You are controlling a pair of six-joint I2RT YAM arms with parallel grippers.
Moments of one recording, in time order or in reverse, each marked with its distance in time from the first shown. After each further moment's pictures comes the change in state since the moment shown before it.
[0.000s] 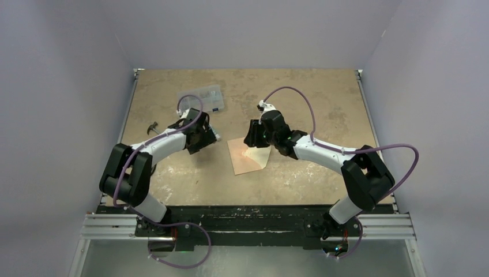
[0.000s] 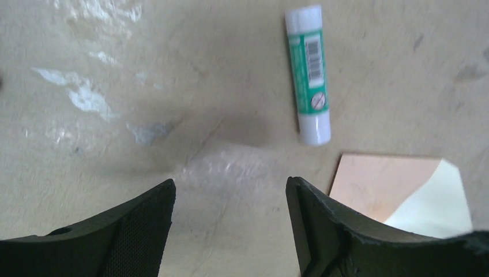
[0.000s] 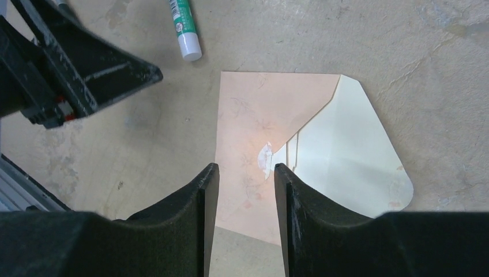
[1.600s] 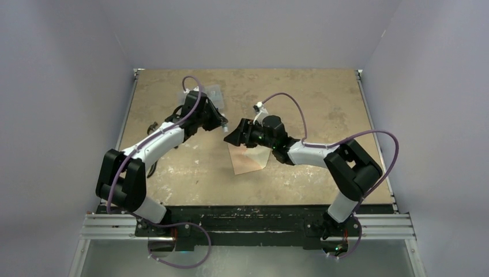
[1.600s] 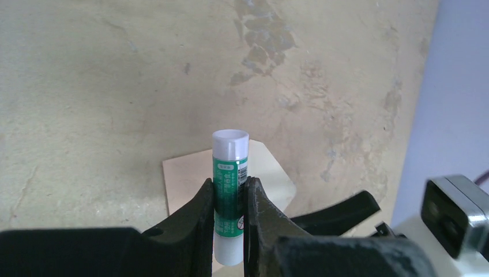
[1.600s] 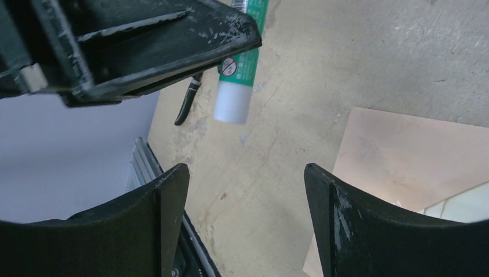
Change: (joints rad) left arm -0.016 -0.017 0.190 0.135 0.199 -0.043; right arm 0.006 0.106 -0.125 0.566 -0.269 0.224
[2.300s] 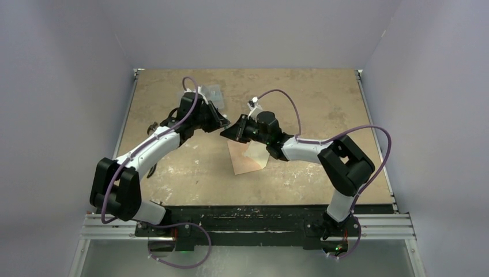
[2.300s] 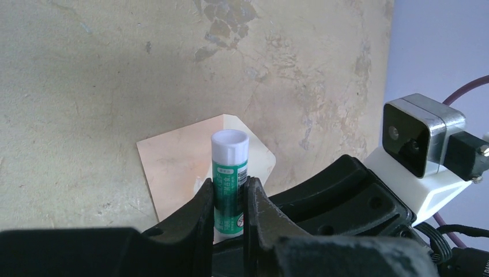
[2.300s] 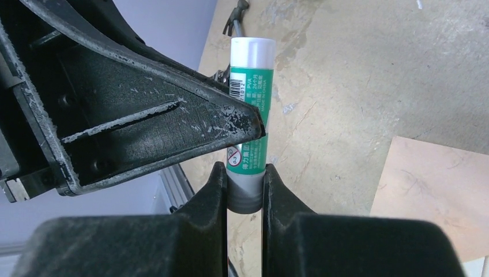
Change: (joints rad) left arm 0.001 -0.087 -0.045 0.030 0.152 0.030; right arm 0.018 0.087 0.109 0.025 0.005 0.121
